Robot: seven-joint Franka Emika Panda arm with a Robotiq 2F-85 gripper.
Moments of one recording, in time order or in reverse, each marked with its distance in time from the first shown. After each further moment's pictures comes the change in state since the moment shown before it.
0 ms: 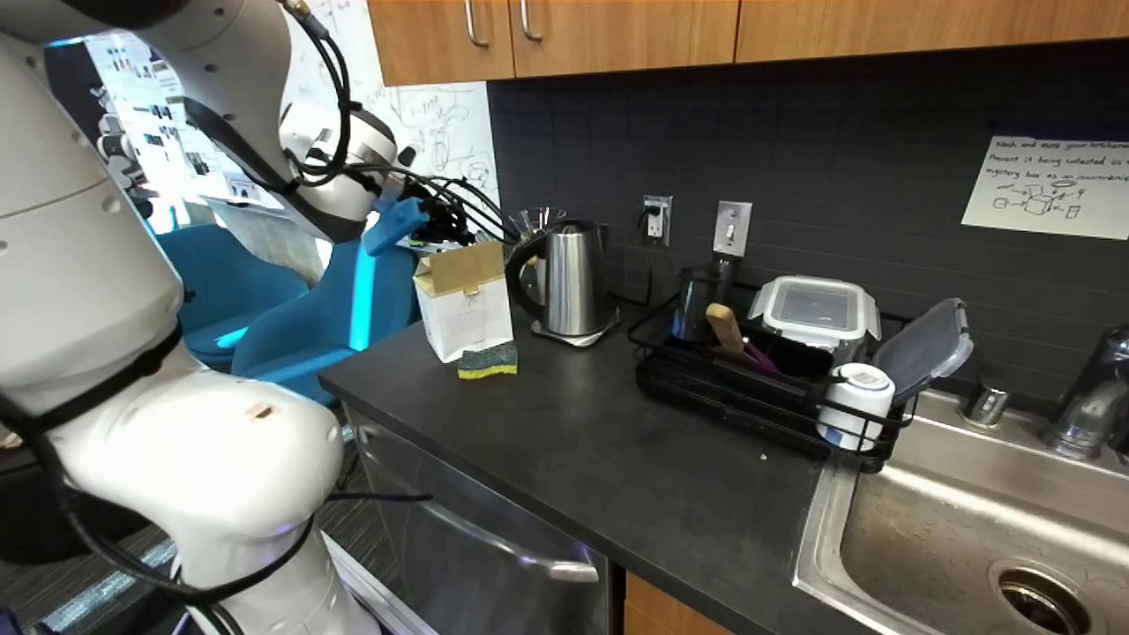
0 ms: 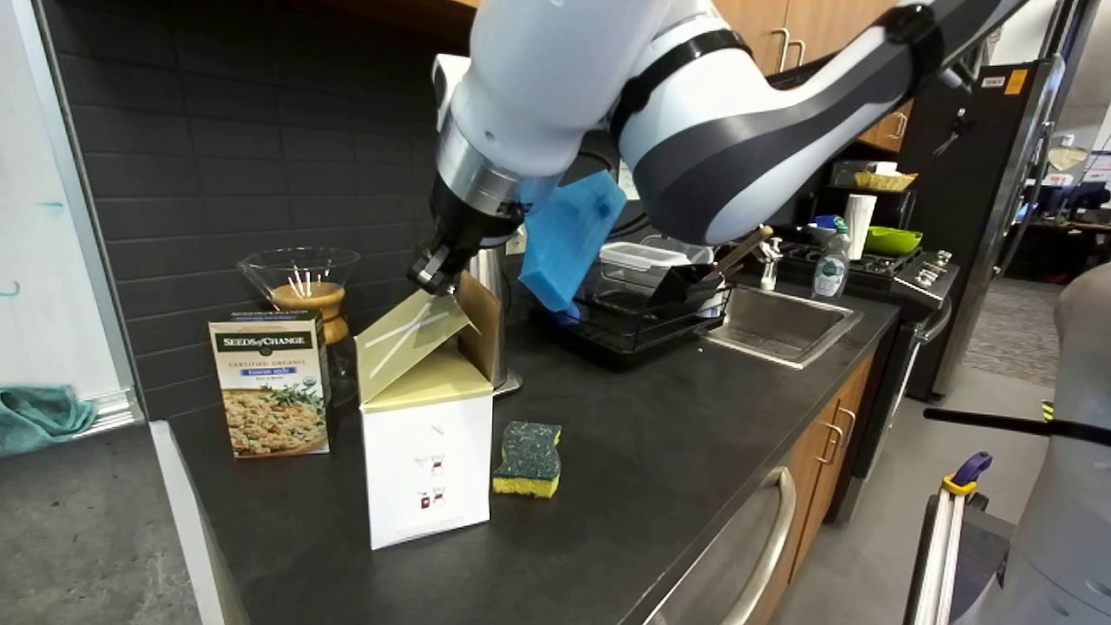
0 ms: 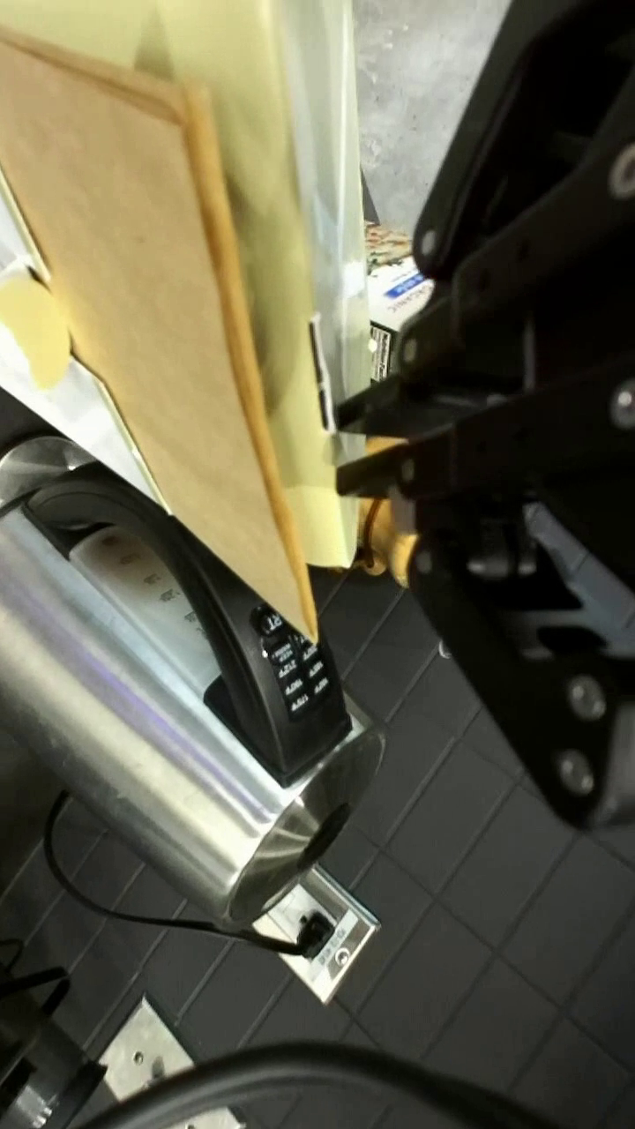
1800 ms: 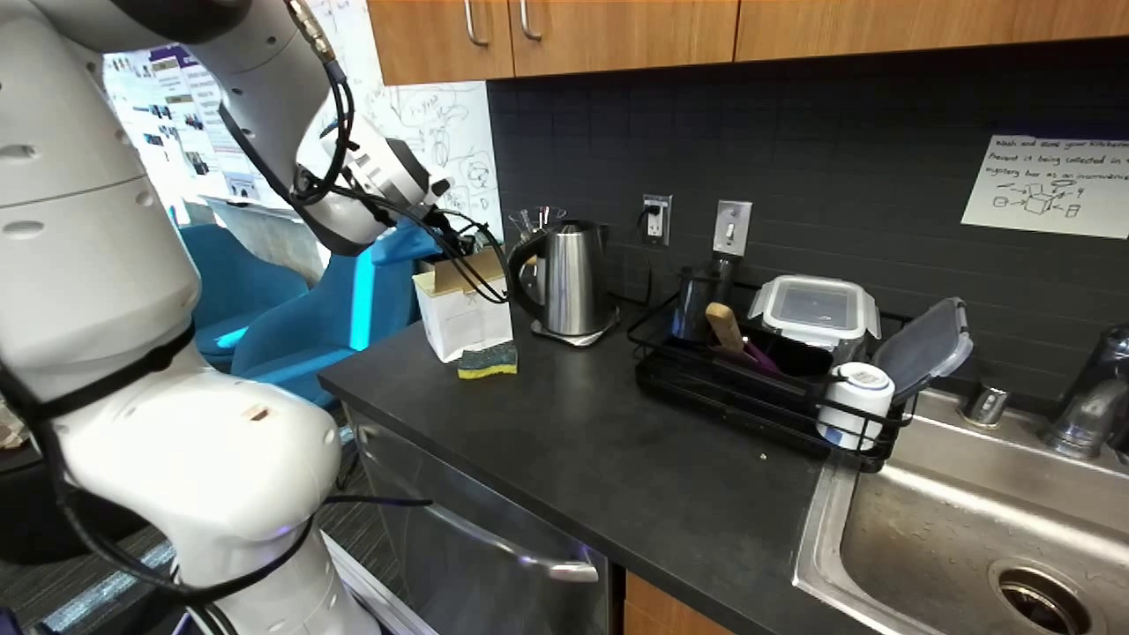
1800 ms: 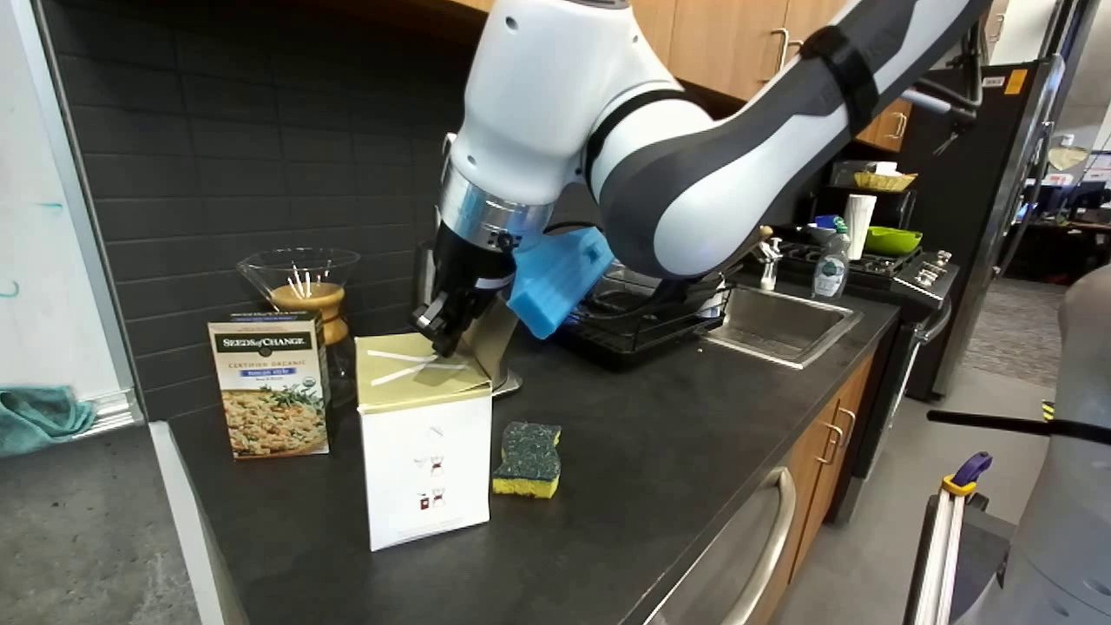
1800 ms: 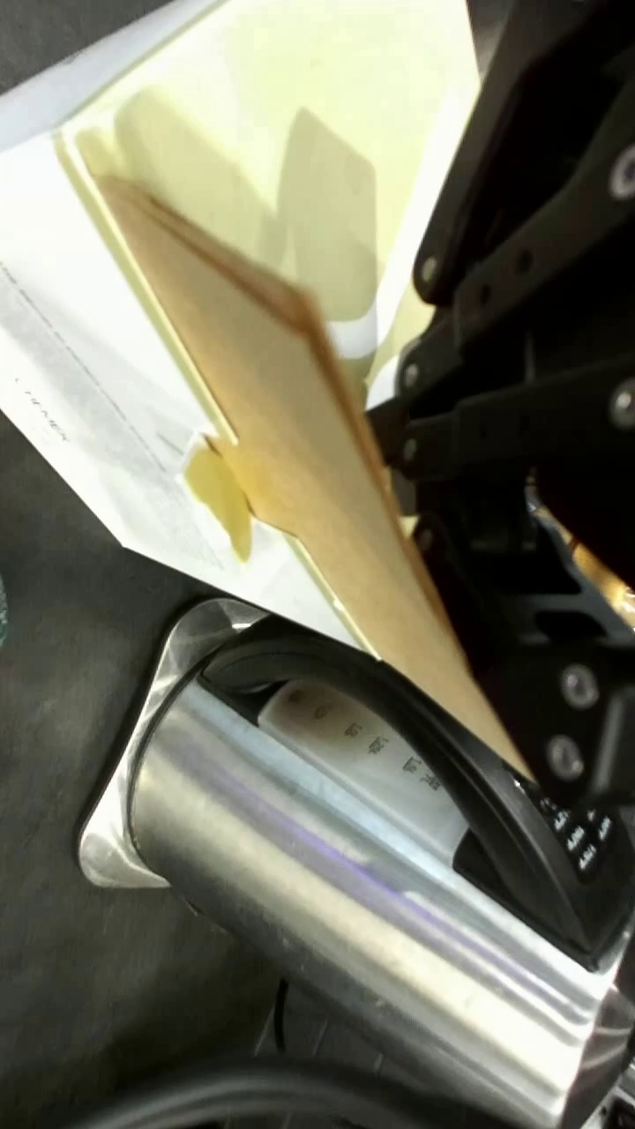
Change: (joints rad) arm -0.028 0.100 -0.040 -0.016 0.384 0.142 -0.195
